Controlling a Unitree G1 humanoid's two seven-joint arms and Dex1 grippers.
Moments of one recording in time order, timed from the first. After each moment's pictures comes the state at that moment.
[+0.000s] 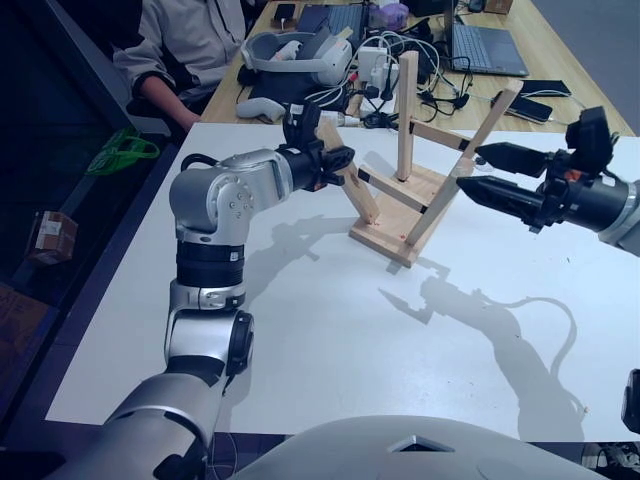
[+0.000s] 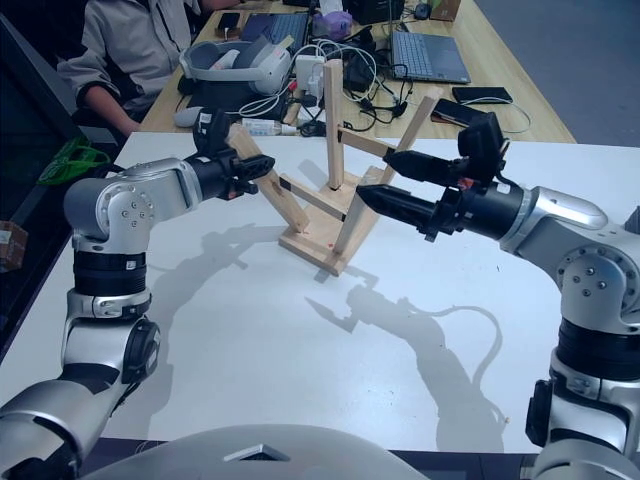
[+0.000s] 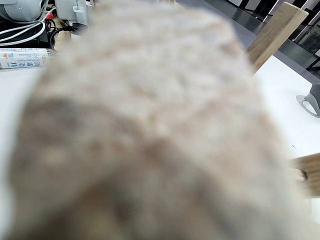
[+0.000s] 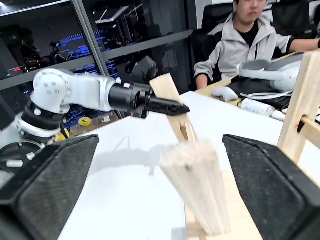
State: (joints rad) left arm -0.73 0.28 0.03 0.06 -0.51 1.12 -0.28; right arm -0.35 -0.76 -0.21 -0.32 0.97 0.94 0.78
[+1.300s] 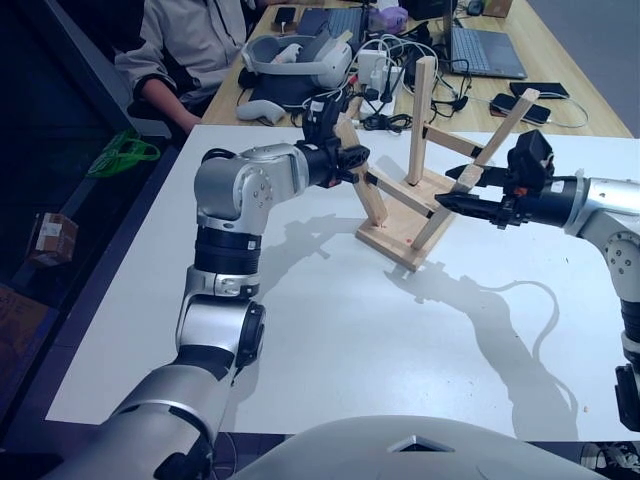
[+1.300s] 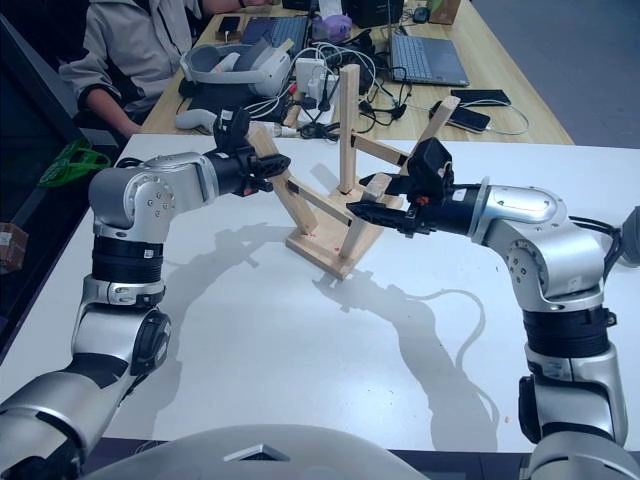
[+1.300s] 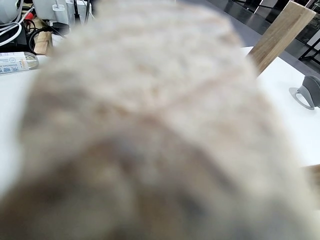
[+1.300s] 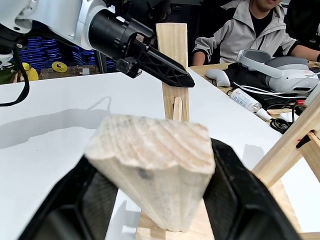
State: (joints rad) left arm -0.80 0.22 -0.01 0.17 -0.44 1.07 -0.33; right arm -0.44 -0.72 0.04 -0.18 0.55 0.63 0.97
